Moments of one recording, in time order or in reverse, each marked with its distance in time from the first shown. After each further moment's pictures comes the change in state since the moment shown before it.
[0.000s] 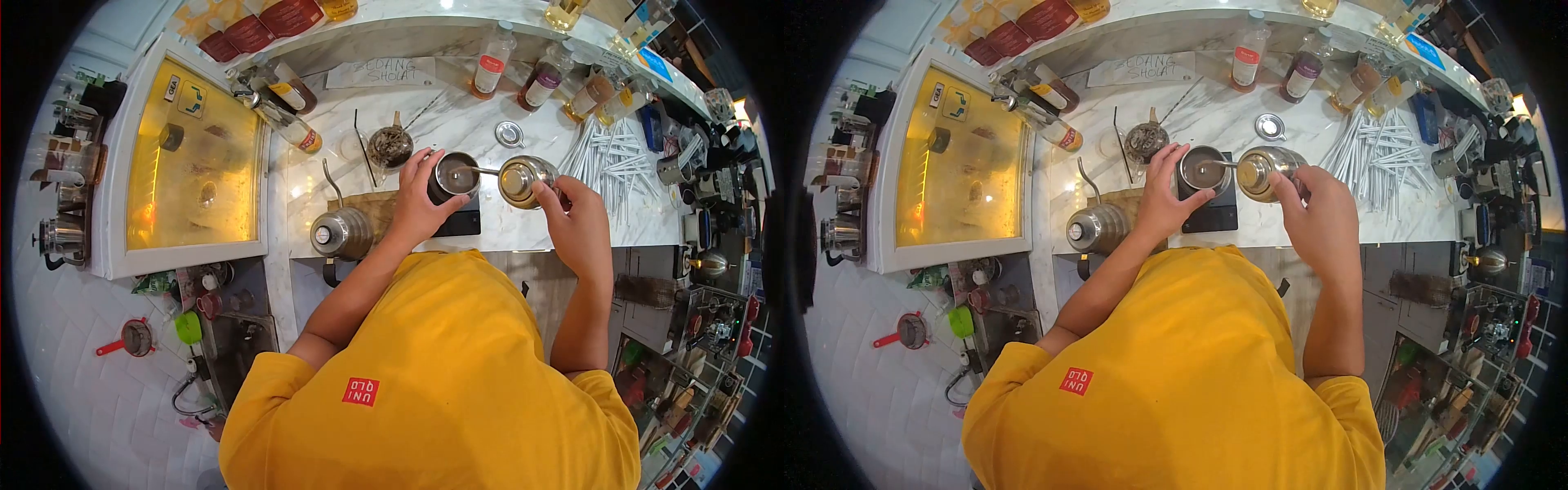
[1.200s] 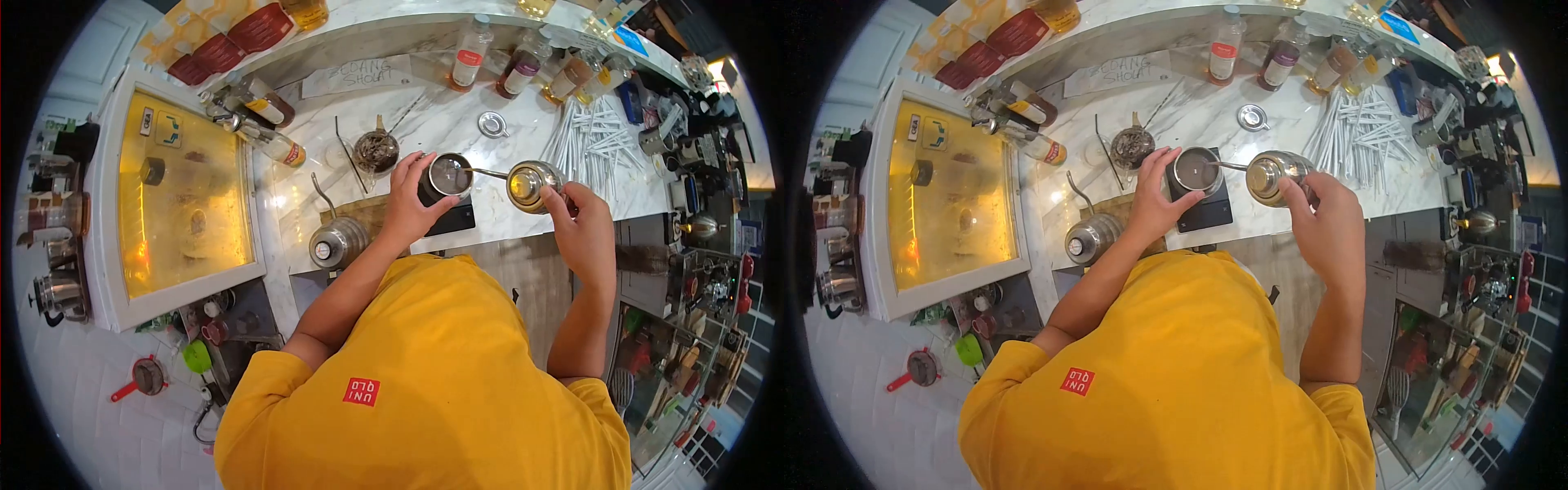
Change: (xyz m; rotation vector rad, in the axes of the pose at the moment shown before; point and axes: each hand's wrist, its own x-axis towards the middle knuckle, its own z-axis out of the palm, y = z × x) left_hand 0.010 -0.012 -0.014 -0.085 -0.112 0.049; right_hand -0.018 -0.016 -0.008 -0.001 0.089 0.175
